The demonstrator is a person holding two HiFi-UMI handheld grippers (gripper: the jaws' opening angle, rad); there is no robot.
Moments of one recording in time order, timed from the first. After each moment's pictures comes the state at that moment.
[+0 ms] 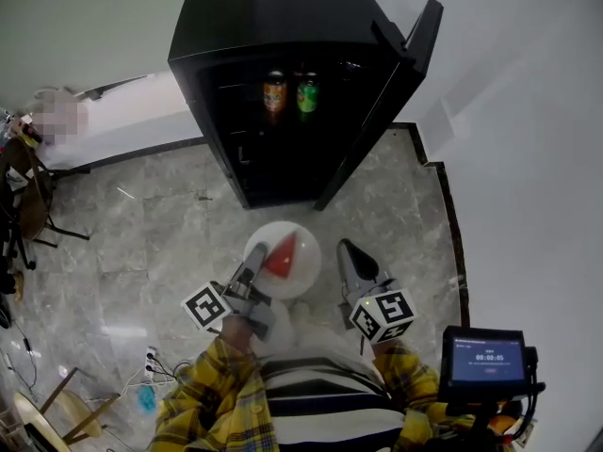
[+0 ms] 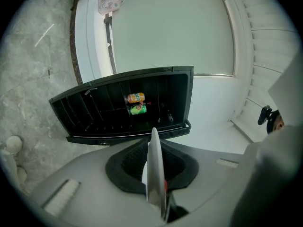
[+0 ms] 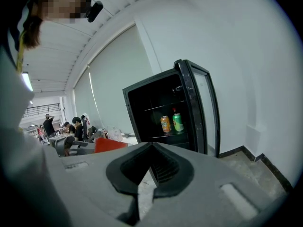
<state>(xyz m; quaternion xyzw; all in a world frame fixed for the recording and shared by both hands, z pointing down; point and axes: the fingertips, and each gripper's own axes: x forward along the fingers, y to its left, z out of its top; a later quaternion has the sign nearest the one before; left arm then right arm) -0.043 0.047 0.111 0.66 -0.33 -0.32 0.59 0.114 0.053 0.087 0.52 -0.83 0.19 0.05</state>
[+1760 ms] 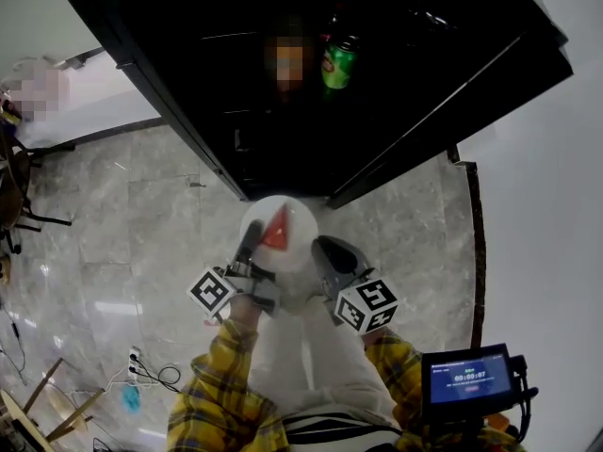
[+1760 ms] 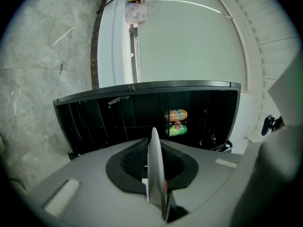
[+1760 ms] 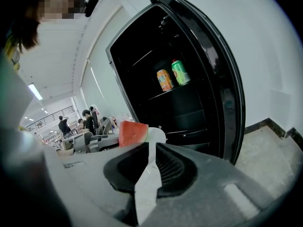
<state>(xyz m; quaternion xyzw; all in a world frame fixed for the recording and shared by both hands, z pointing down) -0.062 -0.073 0.318 0.59 -0.40 -0.40 0.58 0.066 -0.040 0.308 0.42 -0.86 0.27 0.09</state>
